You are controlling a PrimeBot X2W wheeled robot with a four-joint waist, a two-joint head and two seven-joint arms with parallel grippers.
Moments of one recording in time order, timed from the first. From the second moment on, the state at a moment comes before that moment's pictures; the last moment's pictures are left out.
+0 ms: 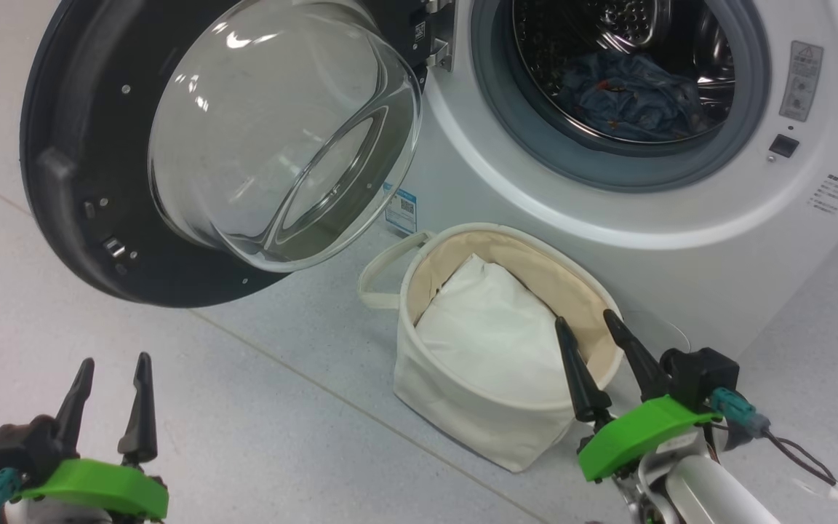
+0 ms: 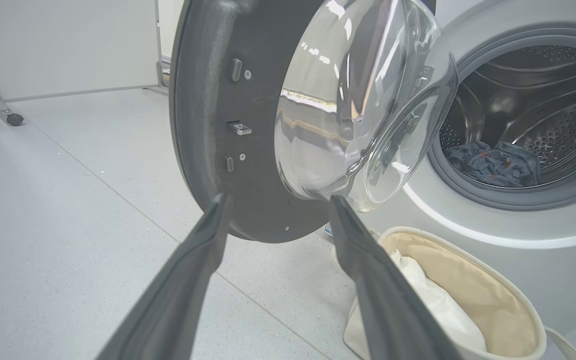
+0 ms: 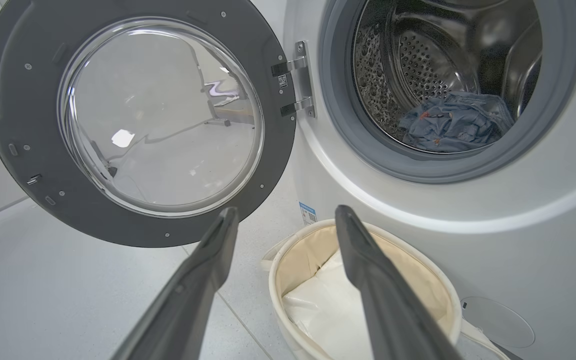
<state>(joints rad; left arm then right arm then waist) -0.17 0.19 0.09 0.42 -0.28 -0.08 -0.25 -0.26 -0.17 0.44 0.37 0.48 0.13 -0.25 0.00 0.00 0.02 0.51</state>
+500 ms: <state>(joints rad) -0.20 0.20 0.08 0.44 -0.30 -0.11 -0.25 -0.26 -0.16 0.42 0.36 0.48 0.13 -0.25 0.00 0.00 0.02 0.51</state>
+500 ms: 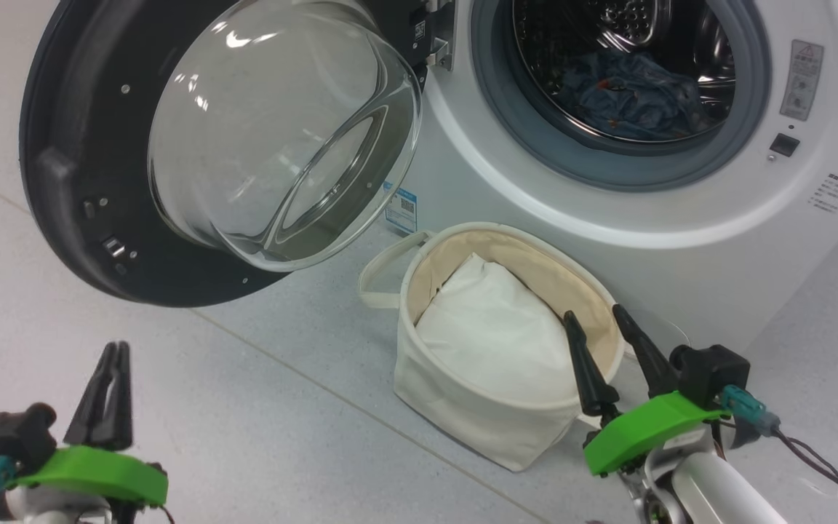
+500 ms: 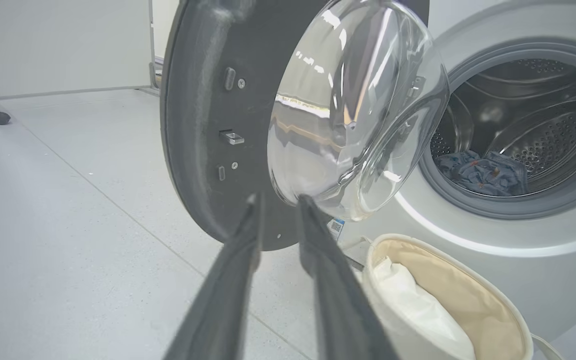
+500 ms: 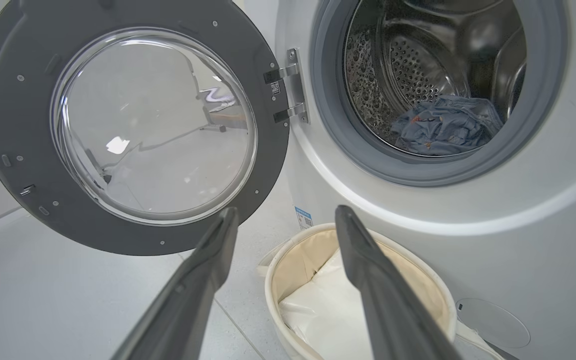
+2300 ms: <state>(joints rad) -0.95 0.52 0.48 1.14 -1.13 -0.11 0.75 -0.28 -0.20 0.34 0.30 0.40 0.13 -0.25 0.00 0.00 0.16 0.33</state>
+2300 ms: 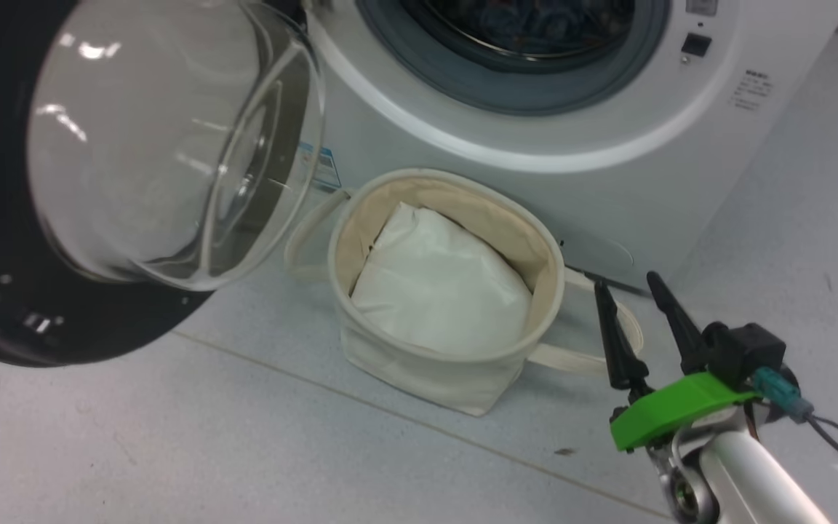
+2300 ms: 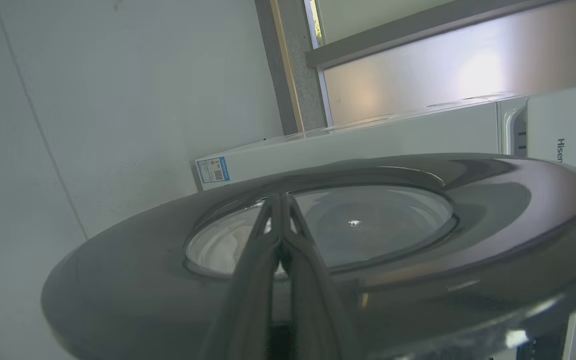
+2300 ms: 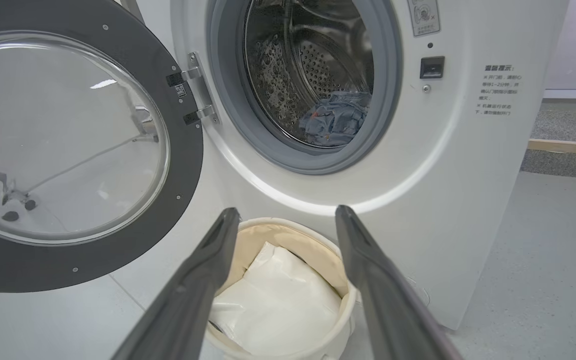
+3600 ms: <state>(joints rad) -0.46 0.08 0.25 0.16 -1.12 0.10 1.06 -0.14 -0.12 0.31 0.29 0.42 0.13 -0.25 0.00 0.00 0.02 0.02</state>
